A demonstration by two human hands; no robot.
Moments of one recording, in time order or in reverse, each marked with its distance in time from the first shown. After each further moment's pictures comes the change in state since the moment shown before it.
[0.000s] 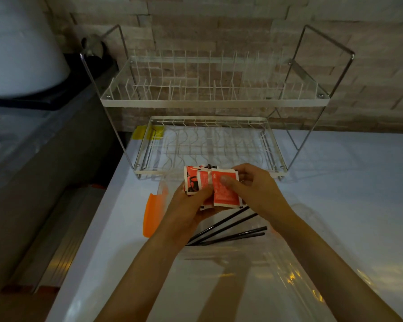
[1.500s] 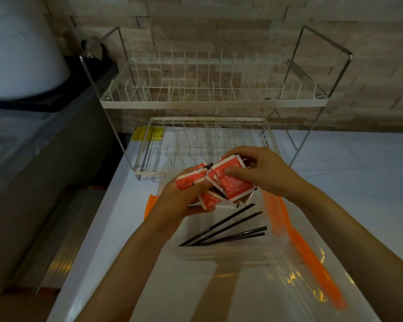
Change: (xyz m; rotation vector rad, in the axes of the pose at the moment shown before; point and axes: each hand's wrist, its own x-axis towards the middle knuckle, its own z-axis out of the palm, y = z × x) left_hand 0.001 0.022 -0.009 0.197 -0.038 0.001; right_hand 0.020 -0.028 -0.030 -0.257 -0.232 -0.196
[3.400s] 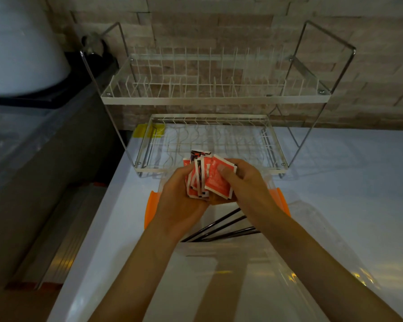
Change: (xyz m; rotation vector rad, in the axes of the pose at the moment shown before) left_hand 0.002 -0.004 0.009 -0.587 -0.072 -0.097; right_hand -0.008 0.002 0.059 0.642 0.255 0.316
